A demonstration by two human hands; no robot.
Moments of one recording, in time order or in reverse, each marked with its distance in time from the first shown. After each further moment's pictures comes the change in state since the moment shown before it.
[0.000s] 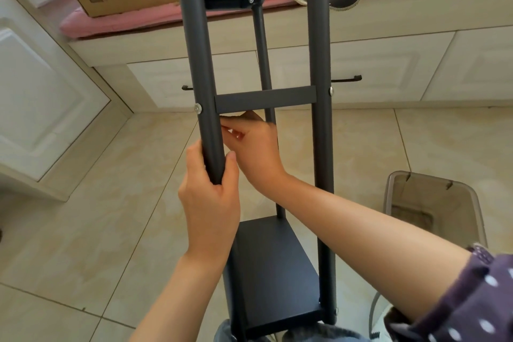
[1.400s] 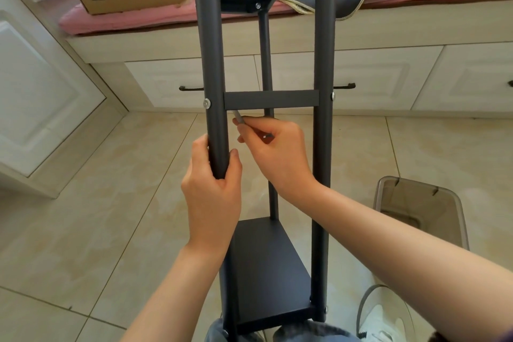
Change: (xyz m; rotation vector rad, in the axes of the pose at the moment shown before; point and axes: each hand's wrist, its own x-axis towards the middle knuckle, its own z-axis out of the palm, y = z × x) left_hand 0.003 0.003 0.004 -0.049 -0.018 -0.012; right_hand -0.011 -0.009 -0.043 0.065 -0.046 0.116
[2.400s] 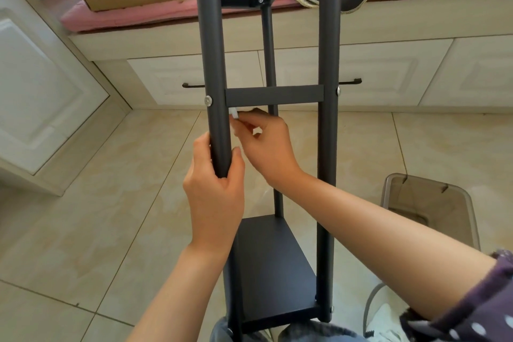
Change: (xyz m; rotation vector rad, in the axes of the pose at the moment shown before) left_hand 0.000 -0.004 -0.002 0.010 0.012 0.014; right_hand 0.016 0.011 0.027 0.024 -0.055 0.066
